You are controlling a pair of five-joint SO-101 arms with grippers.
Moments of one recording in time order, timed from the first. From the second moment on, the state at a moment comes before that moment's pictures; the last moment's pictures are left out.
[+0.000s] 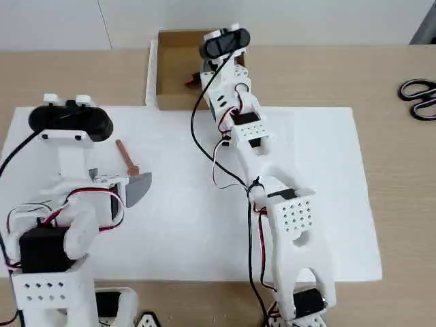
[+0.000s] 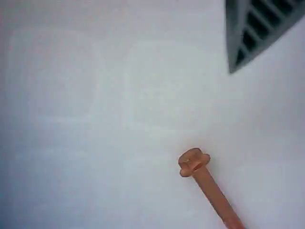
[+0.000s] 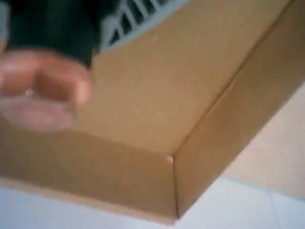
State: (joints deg) left arm -6.9 -54.7 28.7 87.6 1.0; right arm -19.6 50.7 -28.0 -0.4 -1.6
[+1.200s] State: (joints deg) left arm -6.9 -54.7 29.1 87.6 1.0; right arm -14.7 40.6 -40.7 30.9 -1.5
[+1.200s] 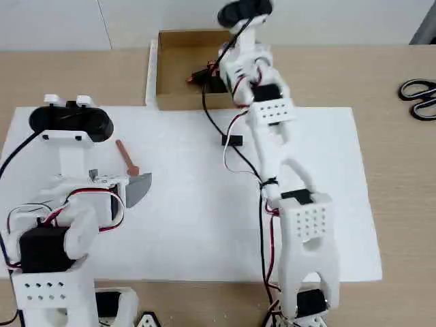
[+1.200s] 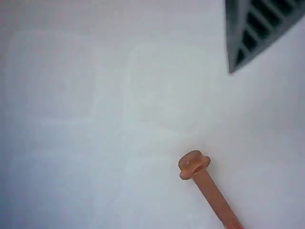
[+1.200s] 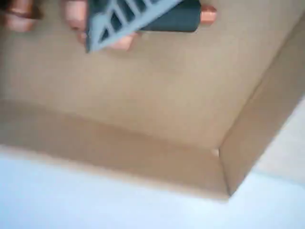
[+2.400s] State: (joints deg) left arm -7.1 -54.7 31.0 89.5 0.8; right arm -11.7 -6.9 -15.7 95.6 -1.5
